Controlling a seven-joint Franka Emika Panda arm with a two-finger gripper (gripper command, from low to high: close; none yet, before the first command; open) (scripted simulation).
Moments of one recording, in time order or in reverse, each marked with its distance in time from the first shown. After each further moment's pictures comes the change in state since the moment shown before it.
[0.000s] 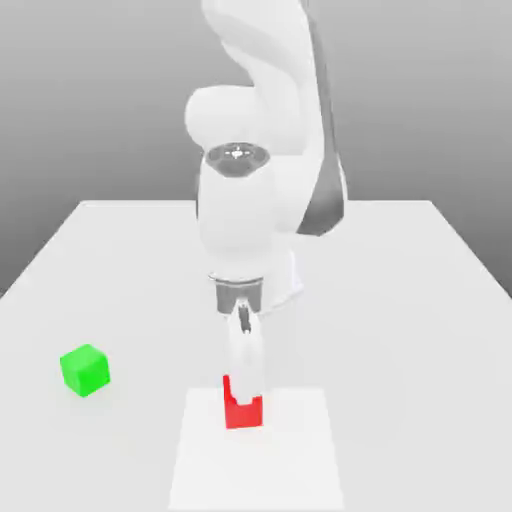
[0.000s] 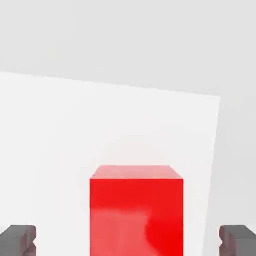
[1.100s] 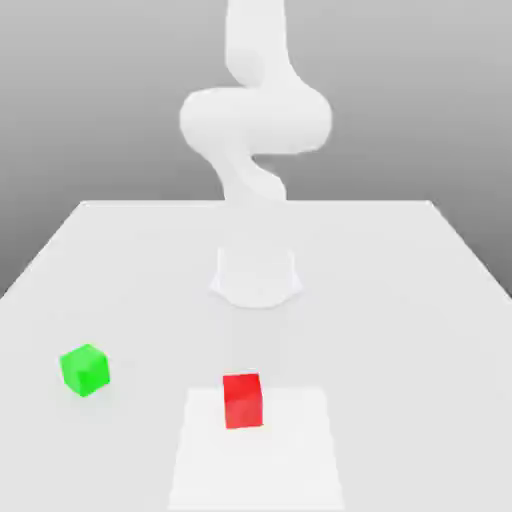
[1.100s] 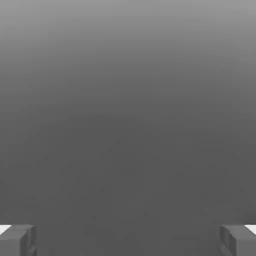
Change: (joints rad) arm 0.313 -0.836 -0.229 0.498 0.132 -0.599 -1.370
